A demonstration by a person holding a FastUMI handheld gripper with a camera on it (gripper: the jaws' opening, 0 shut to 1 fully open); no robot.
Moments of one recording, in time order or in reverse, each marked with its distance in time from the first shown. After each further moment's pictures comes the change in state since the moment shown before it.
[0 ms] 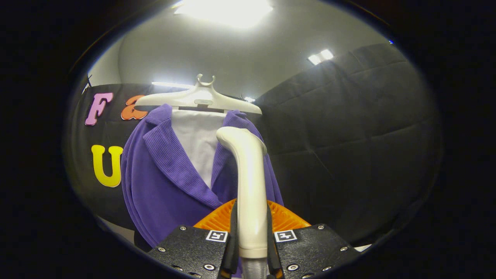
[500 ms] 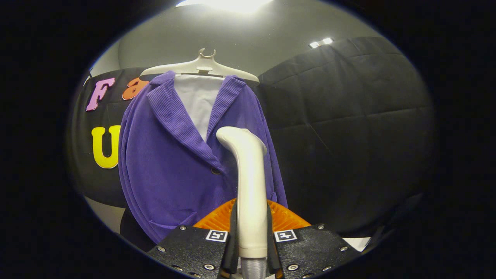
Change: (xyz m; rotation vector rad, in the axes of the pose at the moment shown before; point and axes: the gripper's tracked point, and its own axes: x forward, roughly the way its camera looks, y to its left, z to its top) arm -0.024 -0.007 -0.081 -0.009 0.137 0.000
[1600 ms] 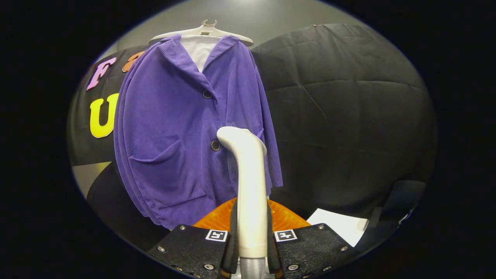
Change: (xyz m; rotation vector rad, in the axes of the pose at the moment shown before) arm -0.038 -0.026 -0.144 -0.031 0.223 -0.045
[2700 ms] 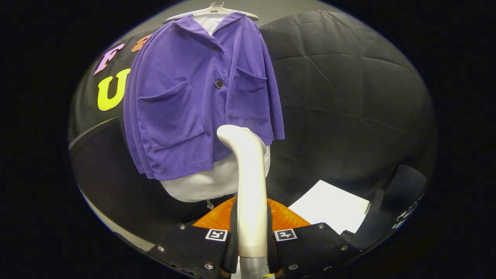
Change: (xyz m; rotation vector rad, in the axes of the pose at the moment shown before) arm -0.037 -0.004 -0.082 -0.050 0.171 0.071
